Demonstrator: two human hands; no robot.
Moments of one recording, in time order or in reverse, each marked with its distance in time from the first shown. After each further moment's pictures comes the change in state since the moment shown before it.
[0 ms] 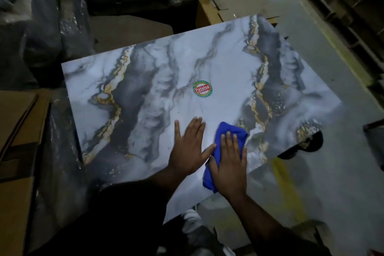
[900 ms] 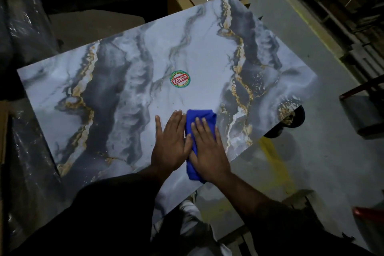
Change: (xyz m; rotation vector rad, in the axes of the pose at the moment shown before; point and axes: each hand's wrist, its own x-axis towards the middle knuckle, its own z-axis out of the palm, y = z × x) left_hand -0.004 -0.005 -0.002 -0.022 0.033 0.045; right_hand 0.012 -0.010 0.004 0.027 -0.053 -0.198
